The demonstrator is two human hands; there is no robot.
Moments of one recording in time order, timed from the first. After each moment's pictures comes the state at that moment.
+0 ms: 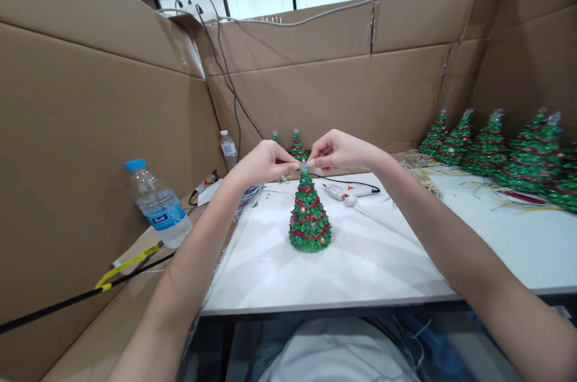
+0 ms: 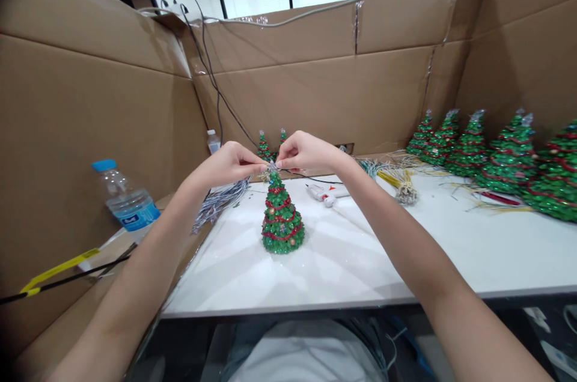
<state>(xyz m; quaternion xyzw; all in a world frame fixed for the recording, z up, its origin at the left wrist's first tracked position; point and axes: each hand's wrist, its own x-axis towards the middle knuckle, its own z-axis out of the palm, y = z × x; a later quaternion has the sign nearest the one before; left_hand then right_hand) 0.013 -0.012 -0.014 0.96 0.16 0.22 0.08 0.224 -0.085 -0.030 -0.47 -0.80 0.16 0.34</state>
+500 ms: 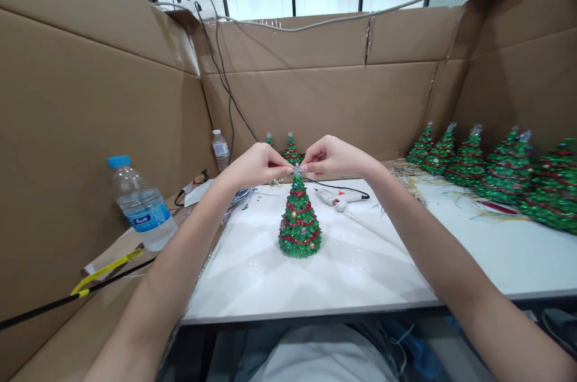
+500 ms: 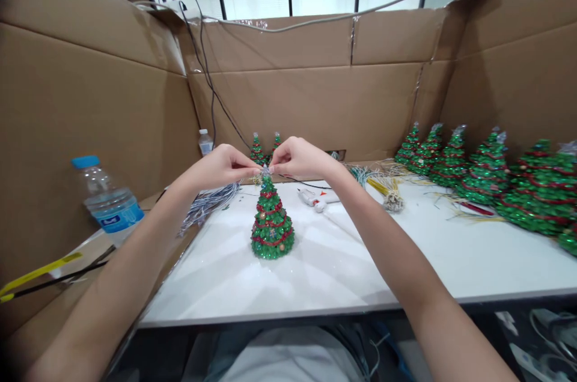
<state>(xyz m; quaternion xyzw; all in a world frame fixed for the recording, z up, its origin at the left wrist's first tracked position) 0.013 -0.011 -0.013 0.95 0.17 0.22 0.11 0.220 -0.088 -0.029 -0.50 -0.79 0.10 0.33</state>
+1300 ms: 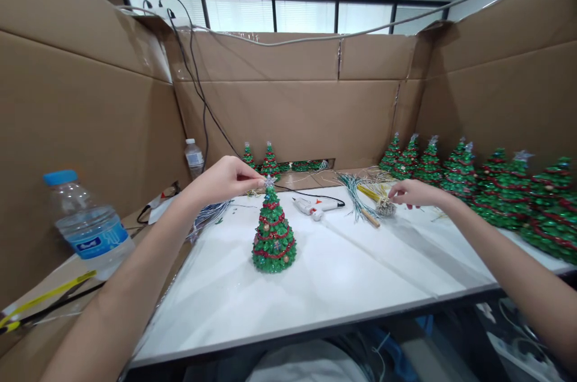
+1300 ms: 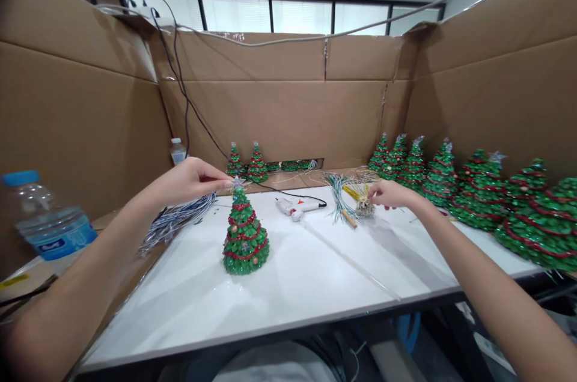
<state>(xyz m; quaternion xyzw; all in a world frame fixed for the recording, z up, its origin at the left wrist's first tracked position) 0.013 -0.009 -0.011 0.95 0.19 0.21 0.10 0.438 -0.180 -0.117 -0.84 -0.51 0.13 0.13</state>
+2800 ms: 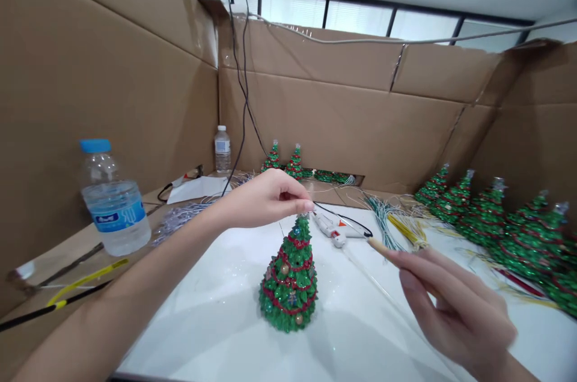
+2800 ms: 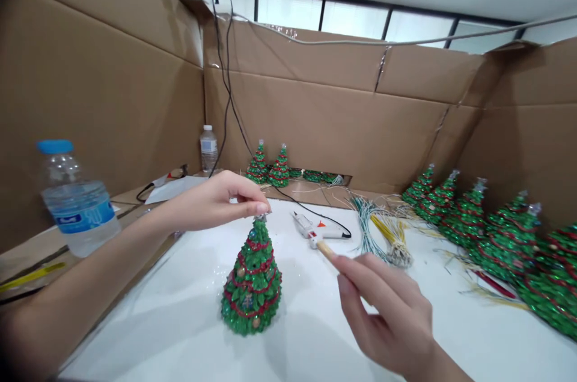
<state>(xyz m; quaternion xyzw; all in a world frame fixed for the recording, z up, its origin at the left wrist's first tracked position) 0.018 -0.034 -0.016 0.94 0.15 0.20 0.22 0.235 -0.202 -0.108 -0.40 -0.71 -0.33 0.47</state>
